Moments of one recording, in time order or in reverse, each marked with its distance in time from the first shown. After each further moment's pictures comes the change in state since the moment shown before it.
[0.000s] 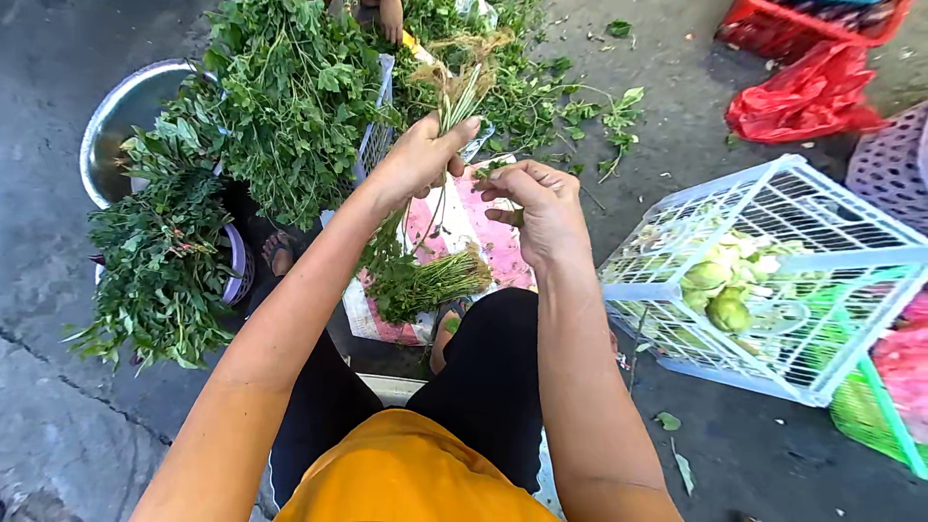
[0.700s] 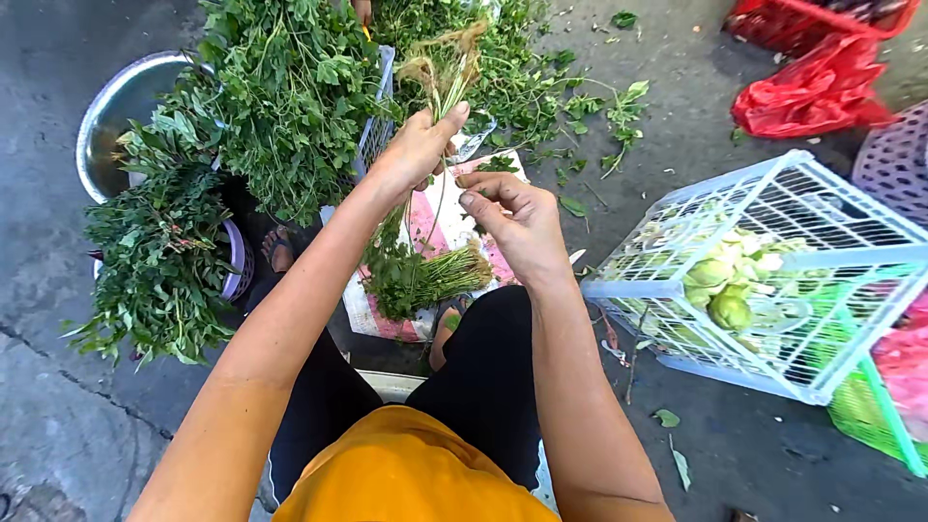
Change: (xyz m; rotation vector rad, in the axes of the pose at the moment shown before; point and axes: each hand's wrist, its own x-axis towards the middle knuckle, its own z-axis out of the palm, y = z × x) left_hand 0.004 -0.002 0.001 -0.079 0.088 -0.078; right_hand -0.025 0.013 0.007 -0.360 -0.164 -0.329
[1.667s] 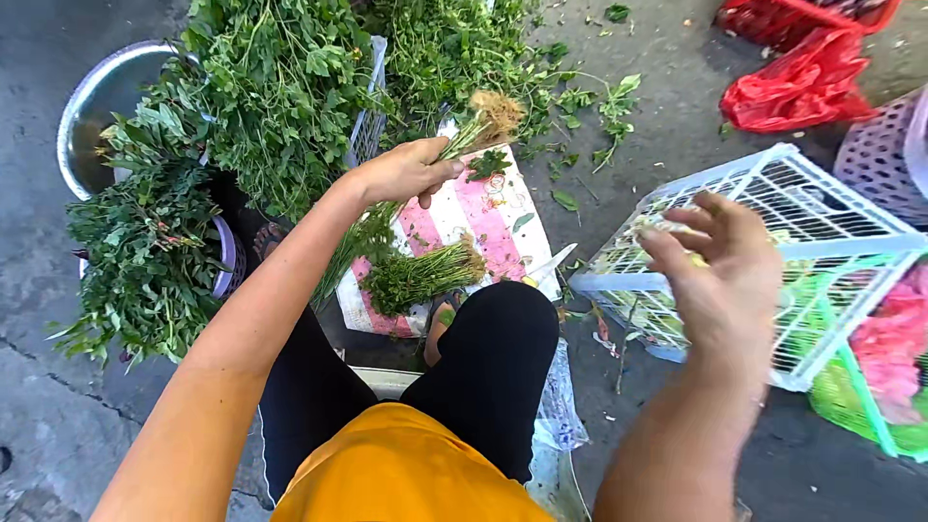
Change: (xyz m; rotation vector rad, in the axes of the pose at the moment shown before) left_hand 0.008 -0.021 -0.013 0.459 -0.431 0.230; right_hand -0.086 0.030 -0.149 -0.435 0.271 0.297
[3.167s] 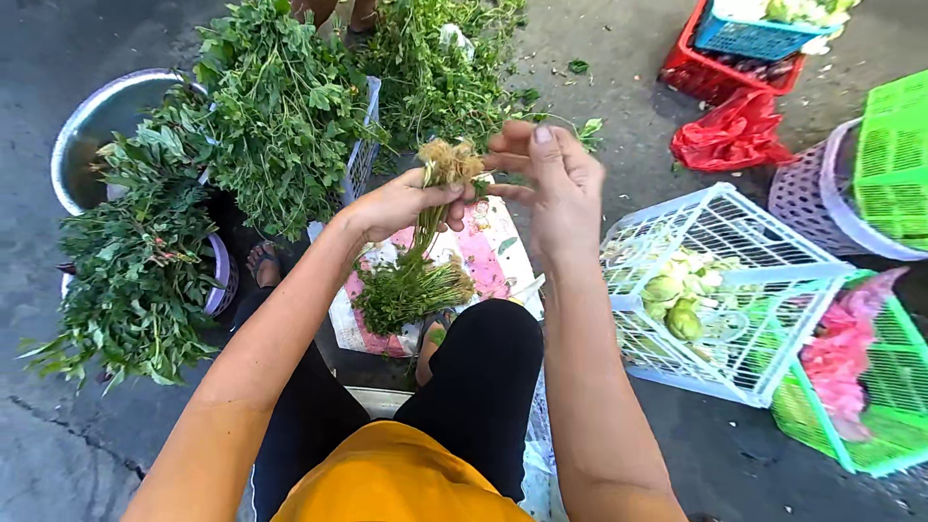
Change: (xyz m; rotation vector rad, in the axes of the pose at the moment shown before) left_hand -0.018 0.004 0.015 -0.687 0.000 0.178; right_hand 0.070 -0.131 0.099 0.583 -0.146 -0.270
